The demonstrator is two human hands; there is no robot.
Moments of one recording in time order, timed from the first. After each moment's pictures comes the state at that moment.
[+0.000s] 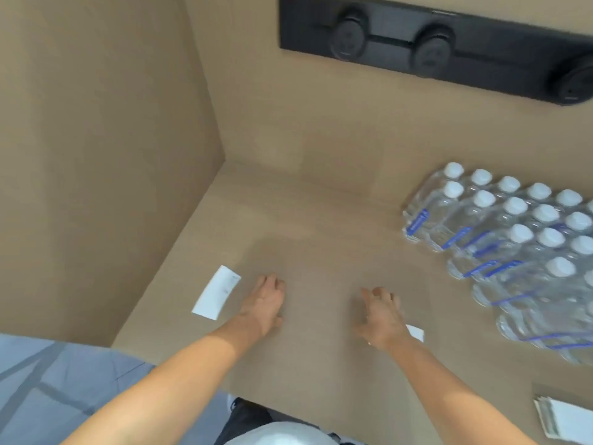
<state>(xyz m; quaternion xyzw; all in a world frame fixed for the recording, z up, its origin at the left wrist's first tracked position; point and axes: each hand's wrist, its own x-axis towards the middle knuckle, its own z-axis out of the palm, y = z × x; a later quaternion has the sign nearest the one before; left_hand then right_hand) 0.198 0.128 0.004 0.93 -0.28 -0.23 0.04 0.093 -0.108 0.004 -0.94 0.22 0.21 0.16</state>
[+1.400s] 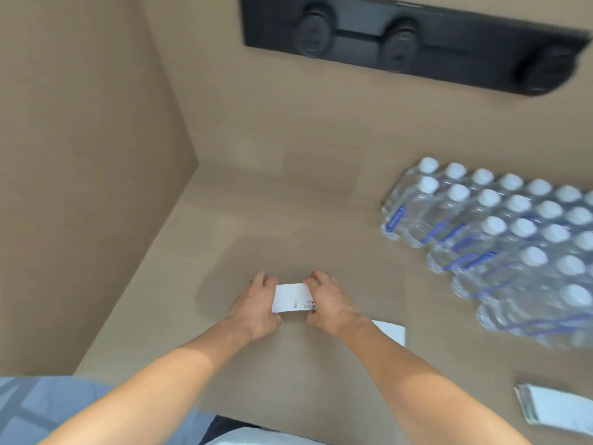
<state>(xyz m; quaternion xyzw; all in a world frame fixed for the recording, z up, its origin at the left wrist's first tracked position) 0.197 0.088 -0.001 0.93 -0.24 -0.24 0.14 0.135 -0.088 0.001 -0.97 0.07 0.16 0.18</state>
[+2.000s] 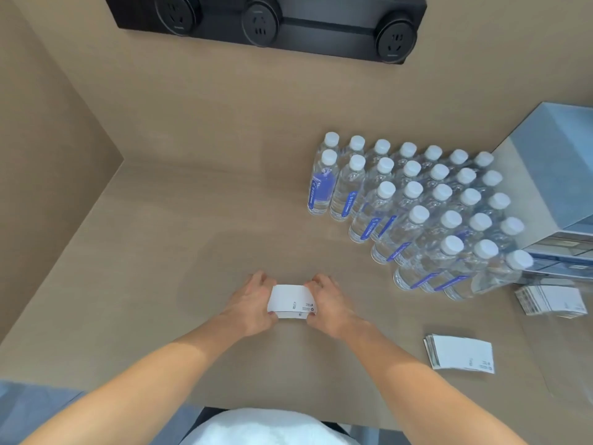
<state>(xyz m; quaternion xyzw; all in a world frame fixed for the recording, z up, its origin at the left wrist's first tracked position) 0.104 -0.037 -0.010 0.91 -0.32 -0.25 0.11 0.008 -0.213 -0.010 -0.96 0.13 0.15 0.20</state>
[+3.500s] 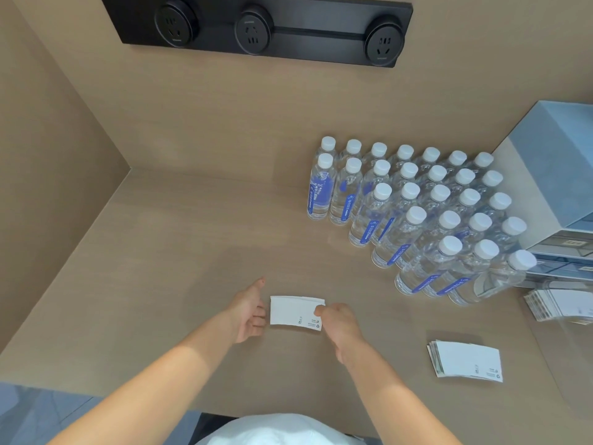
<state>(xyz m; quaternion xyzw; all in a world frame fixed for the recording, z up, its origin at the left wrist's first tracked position) 0.098 -0.051 0.015 0.67 0.21 -0.50 0.50 -0.016 -0.197 0.002 -0.57 0.52 0.08 0.63</state>
